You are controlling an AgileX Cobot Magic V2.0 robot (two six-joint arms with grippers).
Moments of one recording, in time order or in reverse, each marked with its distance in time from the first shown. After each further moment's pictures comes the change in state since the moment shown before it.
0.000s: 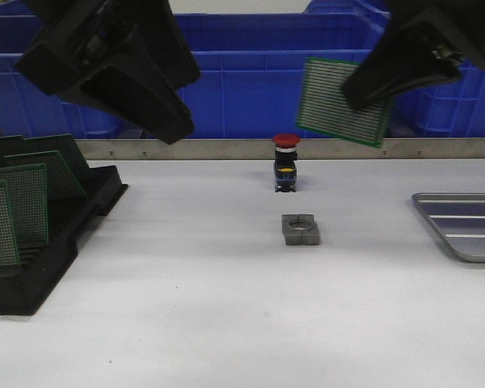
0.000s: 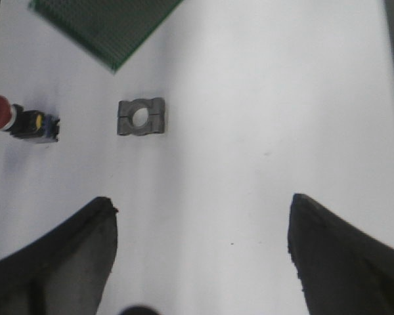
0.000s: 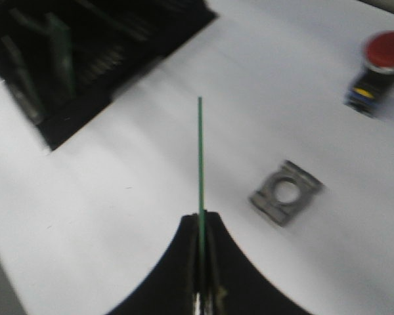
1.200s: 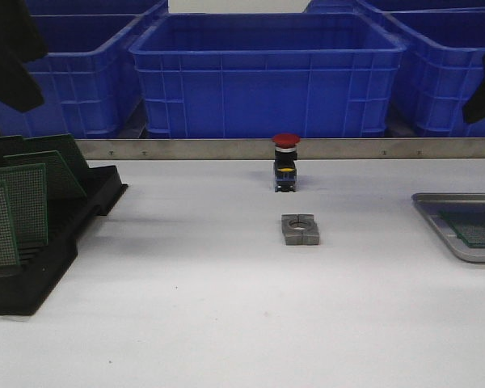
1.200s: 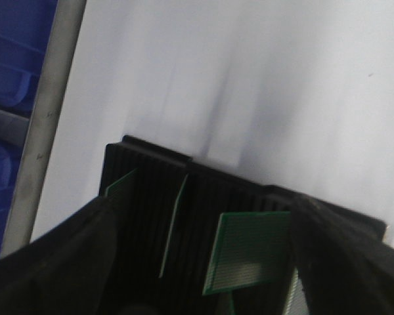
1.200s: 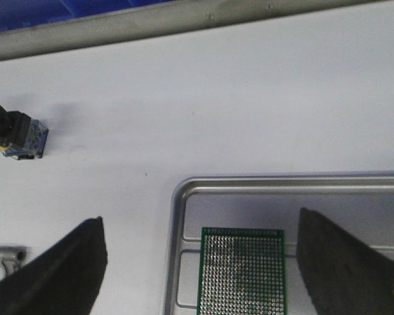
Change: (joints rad) left arm 0.305 -0.048 0.000 0.237 -0.006 -0.074; right arm -0.307 0.156 -0.005 0.152 -0.350 0.053
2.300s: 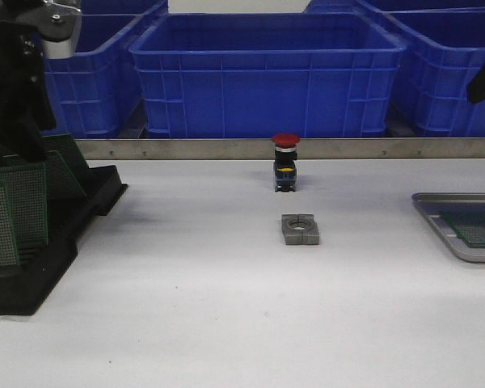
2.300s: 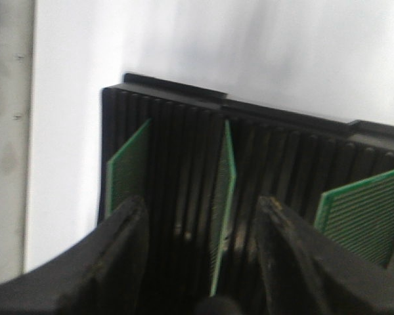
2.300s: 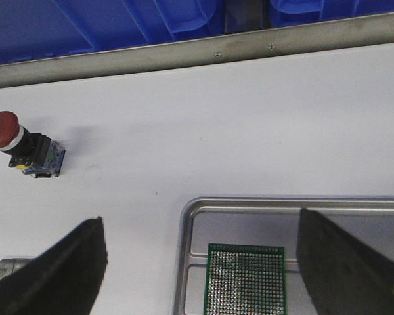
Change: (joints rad) left arm 0.034 0.306 -0.115 0.206 -0.075 -0.001; right arm 0.000 -0.046 0.000 0.000 0.000 0.000
